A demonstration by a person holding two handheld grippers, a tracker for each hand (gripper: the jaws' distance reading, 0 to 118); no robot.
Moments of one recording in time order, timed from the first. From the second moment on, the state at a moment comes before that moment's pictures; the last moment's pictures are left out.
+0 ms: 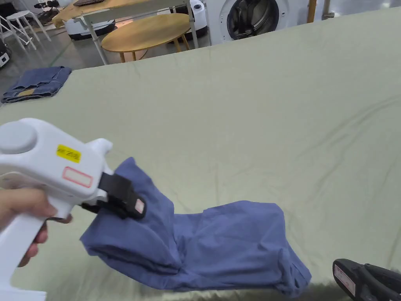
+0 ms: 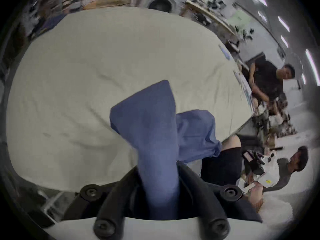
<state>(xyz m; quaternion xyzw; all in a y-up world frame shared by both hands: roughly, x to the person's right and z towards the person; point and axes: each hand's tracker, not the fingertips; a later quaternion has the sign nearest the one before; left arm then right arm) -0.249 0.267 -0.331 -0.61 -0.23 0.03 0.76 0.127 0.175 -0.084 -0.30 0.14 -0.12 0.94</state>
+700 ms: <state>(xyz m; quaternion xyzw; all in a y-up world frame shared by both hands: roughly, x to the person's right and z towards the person) -0.106 0.186 -0.308 -0.56 -0.22 -0.03 0.80 0.186 0.158 -0.060 -0.30 0.08 -0.16 0.94</state>
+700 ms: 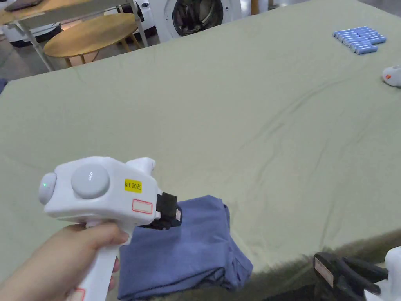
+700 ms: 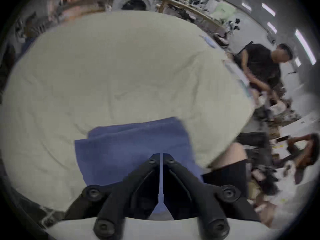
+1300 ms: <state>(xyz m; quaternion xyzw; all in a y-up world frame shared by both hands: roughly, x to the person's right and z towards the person) -0.074 0.182 -0.255 -0.43 -0.34 0.12 0.83 0.136 0.158 -0.086 -0.34 0.09 -0.07 0.93</state>
